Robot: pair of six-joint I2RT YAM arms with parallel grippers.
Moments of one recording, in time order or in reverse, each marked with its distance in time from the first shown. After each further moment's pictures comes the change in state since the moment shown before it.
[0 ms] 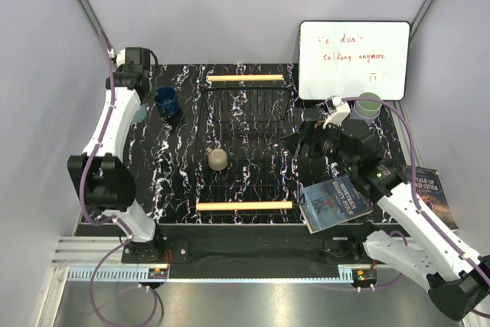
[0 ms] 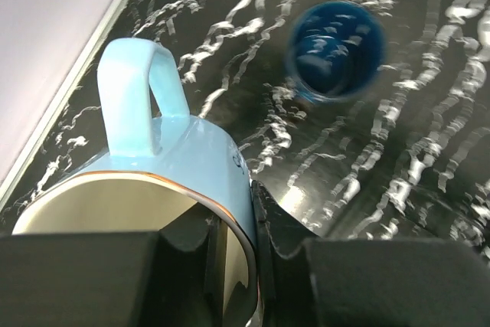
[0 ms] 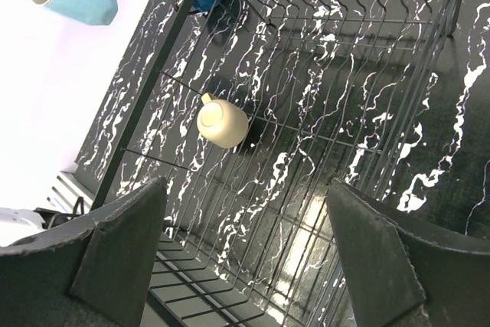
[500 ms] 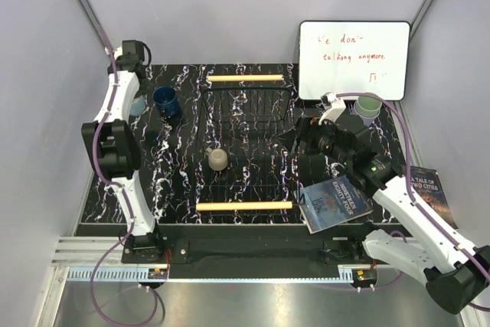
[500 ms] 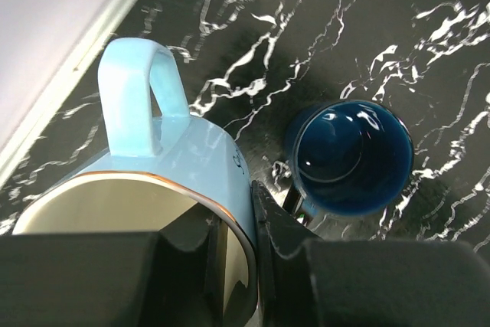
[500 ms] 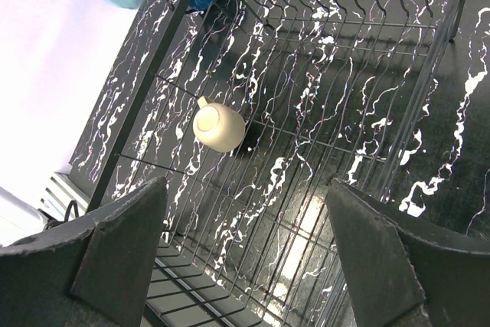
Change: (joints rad) left arm 0.126 0.360 0.272 0.031 0.067 -0.020; right arm 0.000 0.065 0.029 0.018 -0.003 -0.016
